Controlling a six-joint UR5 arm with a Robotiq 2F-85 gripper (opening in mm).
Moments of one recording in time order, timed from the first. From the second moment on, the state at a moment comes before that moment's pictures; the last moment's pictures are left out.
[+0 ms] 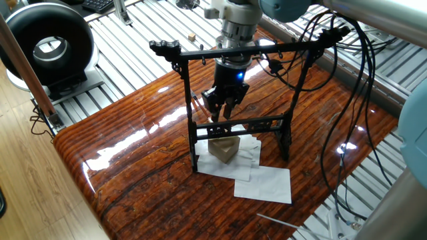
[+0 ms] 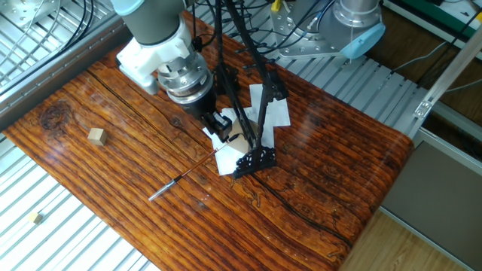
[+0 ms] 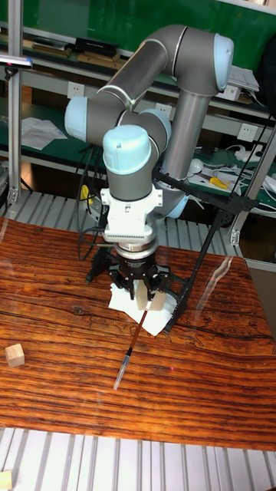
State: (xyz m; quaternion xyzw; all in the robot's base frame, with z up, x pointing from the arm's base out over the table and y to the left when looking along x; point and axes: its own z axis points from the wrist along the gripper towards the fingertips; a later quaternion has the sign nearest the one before) arm 0.489 0.056 0.061 -0.06 -0.99 -0.14 0.07
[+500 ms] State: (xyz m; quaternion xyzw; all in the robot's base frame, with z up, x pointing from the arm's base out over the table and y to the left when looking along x) arm 0.495 0.061 0.057 -0.09 -0.98 -0.13 0.07
